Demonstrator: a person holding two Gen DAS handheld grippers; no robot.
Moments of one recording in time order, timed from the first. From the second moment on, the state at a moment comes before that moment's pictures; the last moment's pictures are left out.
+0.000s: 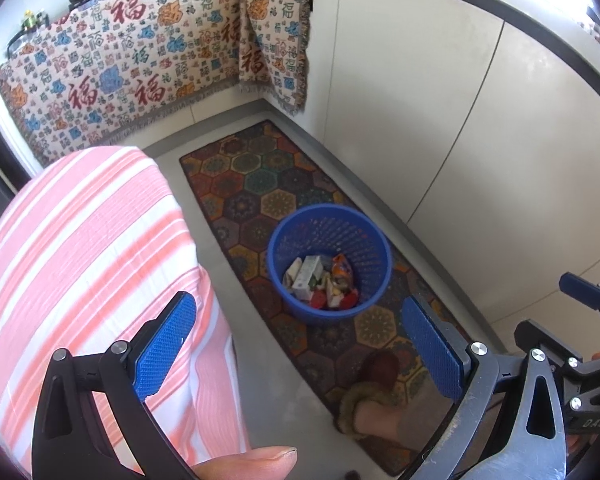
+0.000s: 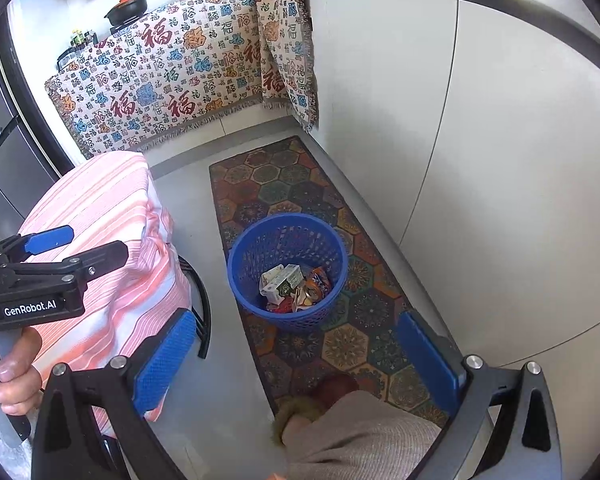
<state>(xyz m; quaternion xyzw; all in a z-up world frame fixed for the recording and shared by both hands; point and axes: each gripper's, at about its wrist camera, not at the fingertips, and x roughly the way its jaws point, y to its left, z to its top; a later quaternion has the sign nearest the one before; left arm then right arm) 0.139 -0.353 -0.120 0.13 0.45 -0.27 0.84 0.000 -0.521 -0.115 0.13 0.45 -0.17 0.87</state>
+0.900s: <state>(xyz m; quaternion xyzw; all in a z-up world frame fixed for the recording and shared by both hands) 0.137 -0.351 -0.117 0.13 0.45 -0.29 0.83 0.001 -0.524 -0.112 0.13 0.45 -0.17 0.87</state>
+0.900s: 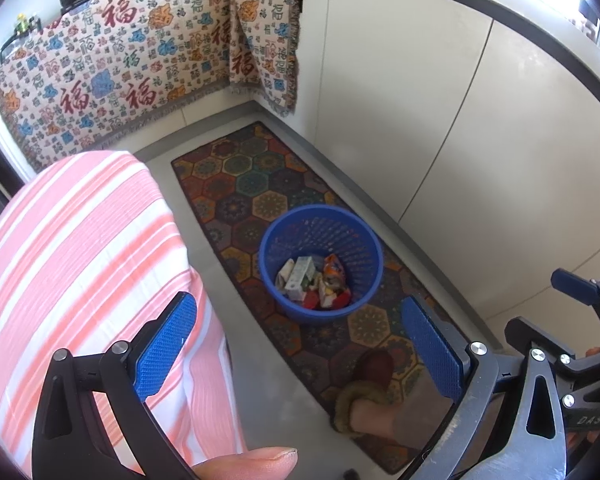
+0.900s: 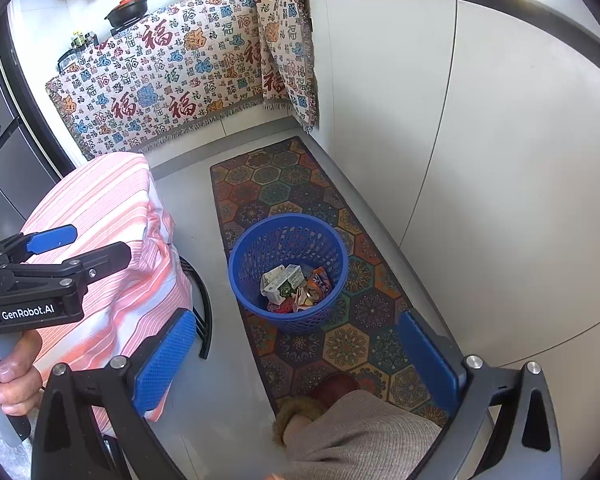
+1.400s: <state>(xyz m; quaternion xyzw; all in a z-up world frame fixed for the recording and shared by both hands) 0.135 -0.356 -0.116 0.13 0.45 -0.30 0.83 0.001 -0.524 -0.112 0.13 0.45 -0.17 0.87</state>
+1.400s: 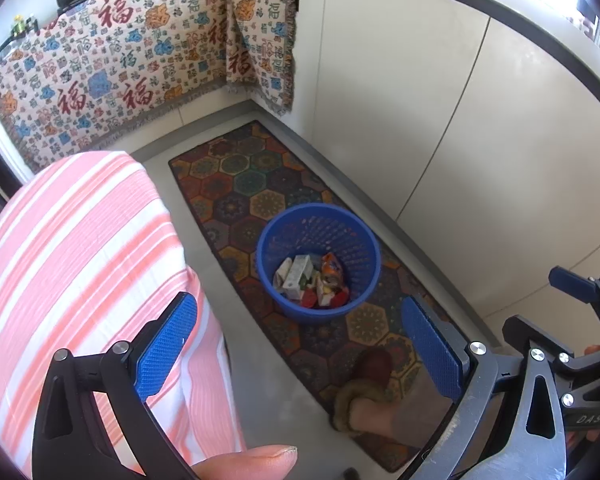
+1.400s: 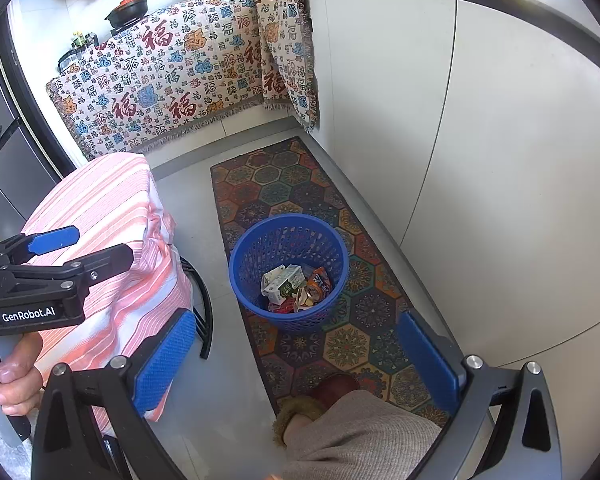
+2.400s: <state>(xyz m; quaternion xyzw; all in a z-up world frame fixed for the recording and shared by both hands) 0.133 -0.360 -0.118 0.14 0.46 -0.30 0.83 0.000 -0.526 -0.115 0.13 0.45 -0.17 0.87</state>
